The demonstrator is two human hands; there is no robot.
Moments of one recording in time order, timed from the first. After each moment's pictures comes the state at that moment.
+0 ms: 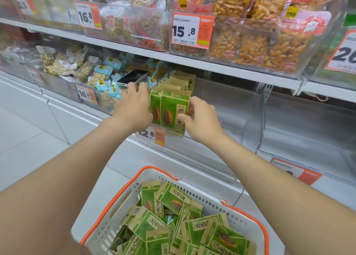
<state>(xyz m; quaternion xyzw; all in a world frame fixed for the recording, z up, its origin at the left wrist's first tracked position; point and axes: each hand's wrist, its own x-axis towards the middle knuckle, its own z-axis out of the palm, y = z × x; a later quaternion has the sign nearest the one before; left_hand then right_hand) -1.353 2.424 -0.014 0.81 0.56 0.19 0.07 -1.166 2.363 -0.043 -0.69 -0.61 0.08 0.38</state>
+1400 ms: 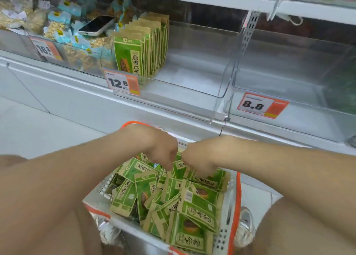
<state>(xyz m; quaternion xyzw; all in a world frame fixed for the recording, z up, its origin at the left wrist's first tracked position) -1.292 2.297 -0.117 0.89 0.23 -0.37 0.14 -1.172 2.209 -0.112 -0.52 -0.75 0.16 -0.37</state>
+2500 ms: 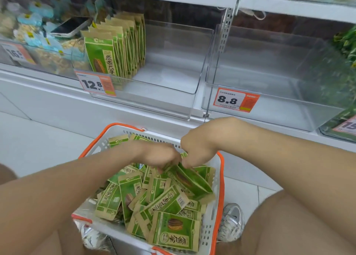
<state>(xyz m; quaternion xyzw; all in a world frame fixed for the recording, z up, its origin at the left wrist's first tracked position) -1.257 2.260 -0.146 0.82 0.27 -0.29 0.41 -1.135 2.183 -0.068 -0.61 -0.68 0.25 -0.32</state>
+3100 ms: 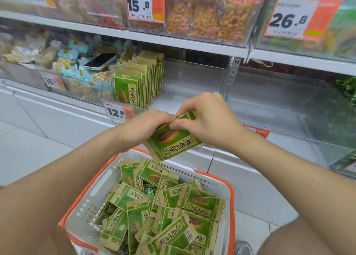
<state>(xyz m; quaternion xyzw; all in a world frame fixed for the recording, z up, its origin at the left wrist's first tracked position) -1.296 2.323 -0.055 0.76 0.32 0.17 0.55 -1.125 2.221 -0.019 -0.68 -0.69 0.00 0.24</state>
